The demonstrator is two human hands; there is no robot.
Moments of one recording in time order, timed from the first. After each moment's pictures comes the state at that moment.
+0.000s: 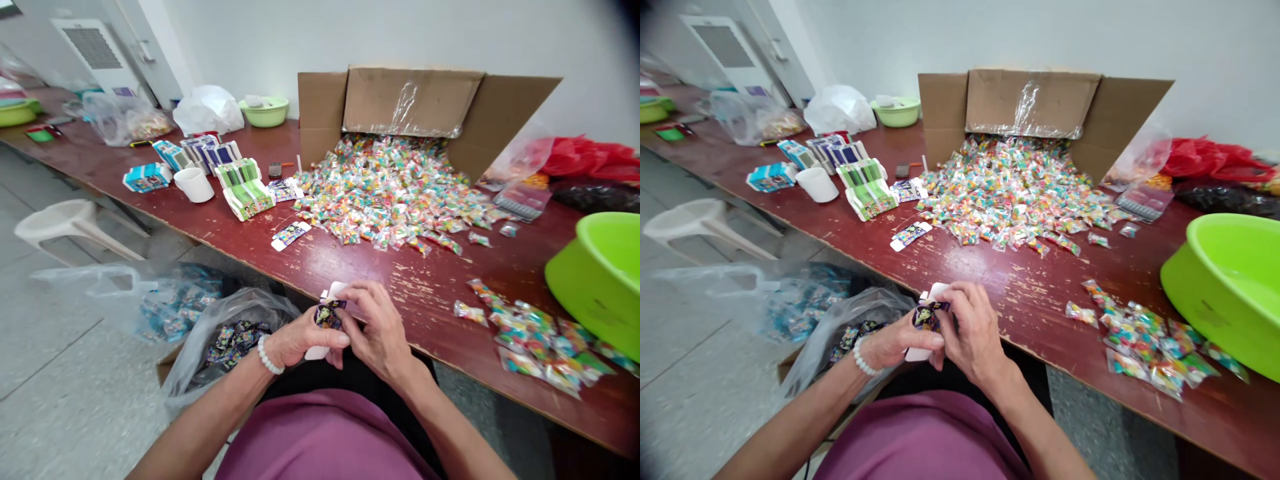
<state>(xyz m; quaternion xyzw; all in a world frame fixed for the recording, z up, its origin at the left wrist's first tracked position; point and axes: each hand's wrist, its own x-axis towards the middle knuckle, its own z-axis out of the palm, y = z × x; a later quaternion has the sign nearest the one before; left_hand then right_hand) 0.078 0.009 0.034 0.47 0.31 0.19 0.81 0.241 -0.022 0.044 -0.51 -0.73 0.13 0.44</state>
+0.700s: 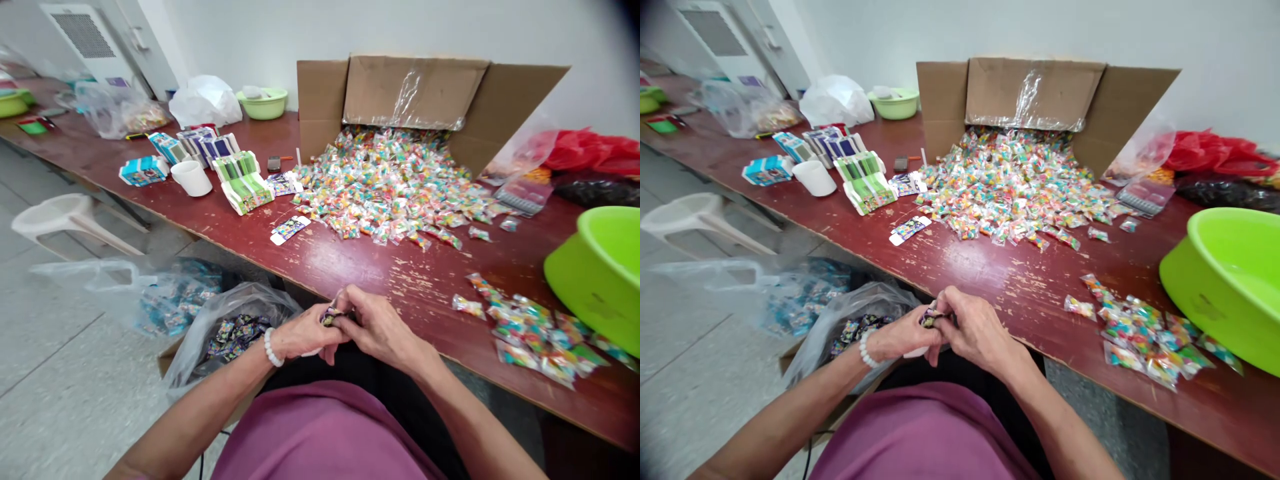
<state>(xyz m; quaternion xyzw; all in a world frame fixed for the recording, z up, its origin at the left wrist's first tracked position) 0.082 0.011 0.032 0.60 0.38 0.12 0.69 0.254 -0.020 0.050 -0.49 -0.76 0.31 0.30</state>
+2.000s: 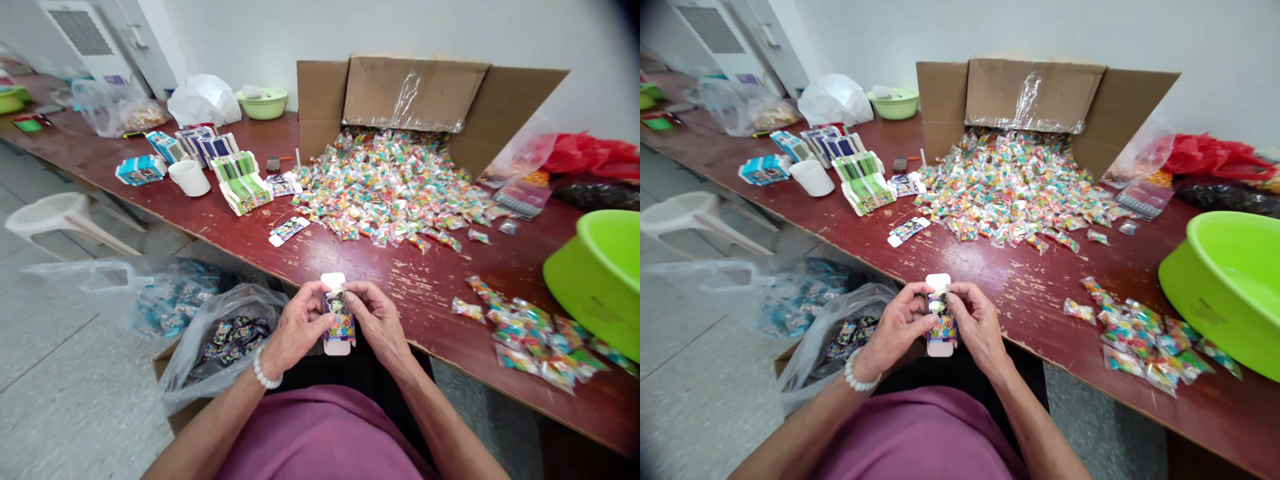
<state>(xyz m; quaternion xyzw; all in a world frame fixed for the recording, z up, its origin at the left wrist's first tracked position) 0.078 -0.003 0.027 0.52 0.41 0.36 0.66 0.245 -0.017 0.017 -0.50 -0.46 0.49 0.55</state>
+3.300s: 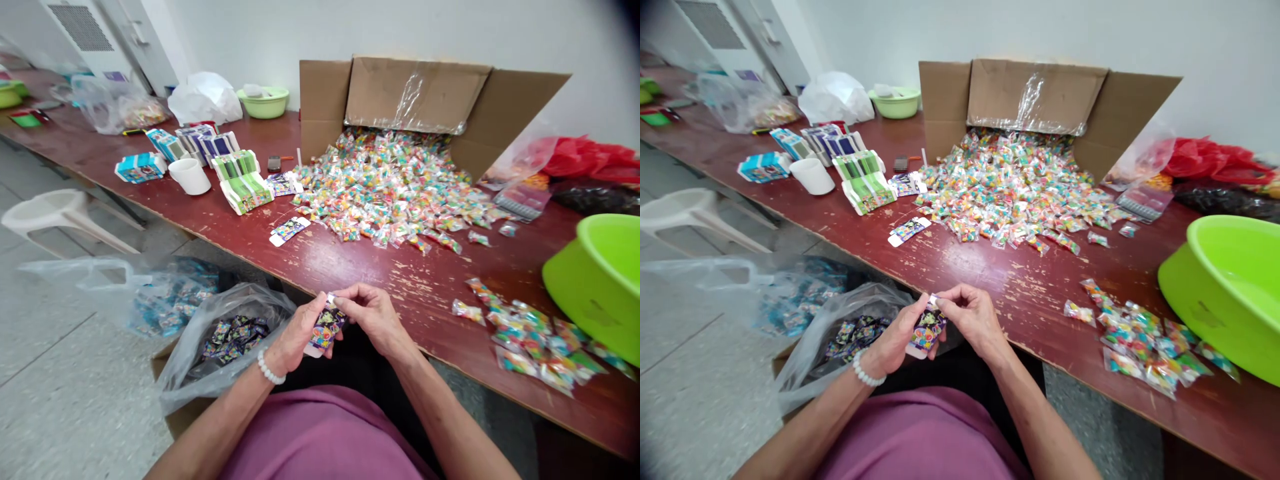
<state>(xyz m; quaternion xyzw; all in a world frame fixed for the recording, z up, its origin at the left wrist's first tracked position) 0.083 -0.001 0.009 0.41 0.41 0.30 0.76 0.239 -0.003 0.036 -0.49 -0.43 0.59 0.47</state>
